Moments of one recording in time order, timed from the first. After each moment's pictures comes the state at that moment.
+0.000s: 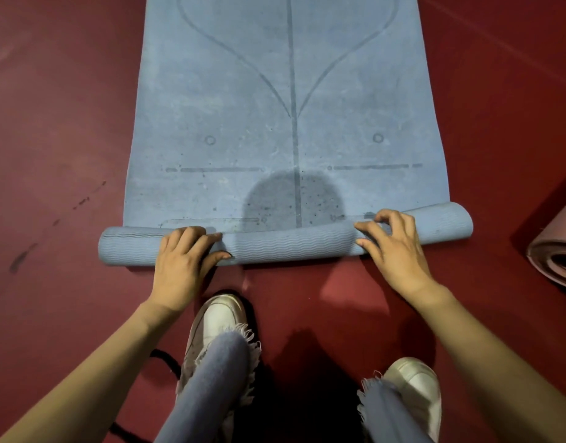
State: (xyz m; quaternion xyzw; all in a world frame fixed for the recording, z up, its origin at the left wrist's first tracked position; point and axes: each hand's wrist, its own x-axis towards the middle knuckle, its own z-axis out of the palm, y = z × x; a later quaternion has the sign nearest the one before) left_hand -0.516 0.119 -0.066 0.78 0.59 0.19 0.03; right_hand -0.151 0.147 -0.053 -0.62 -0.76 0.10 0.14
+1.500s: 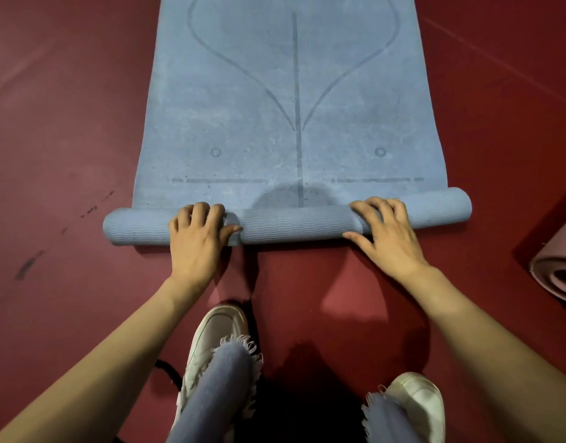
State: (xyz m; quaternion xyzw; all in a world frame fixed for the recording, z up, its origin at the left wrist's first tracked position) left_hand -0.490 0.165 -0.055 0.71 0.69 0.12 0.01; right_hand -0.162 0.189 -0.047 -0.60 -0.79 0.08 0.10
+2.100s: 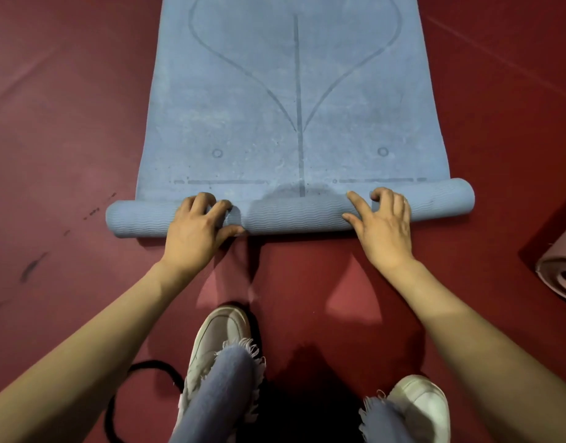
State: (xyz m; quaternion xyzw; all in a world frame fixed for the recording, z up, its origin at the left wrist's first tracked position) left_hand -0.505 0.186 -0.045 0.76 0.63 0.13 0.07; right_hand -0.185 0.200 -0.053 -0.66 -0.74 -0.01 0.14
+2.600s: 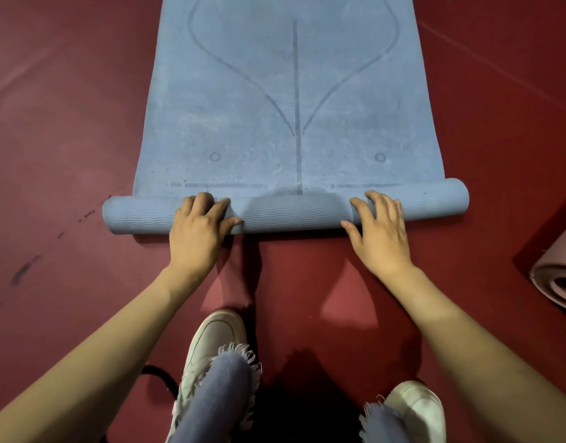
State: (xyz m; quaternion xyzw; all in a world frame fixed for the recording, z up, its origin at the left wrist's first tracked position) left_hand -0.490 0.189 -0.045 0.72 0.68 0.14 0.04; right_hand -0.183 0.198 -0.050 -0.66 -0.75 0.05 0.11
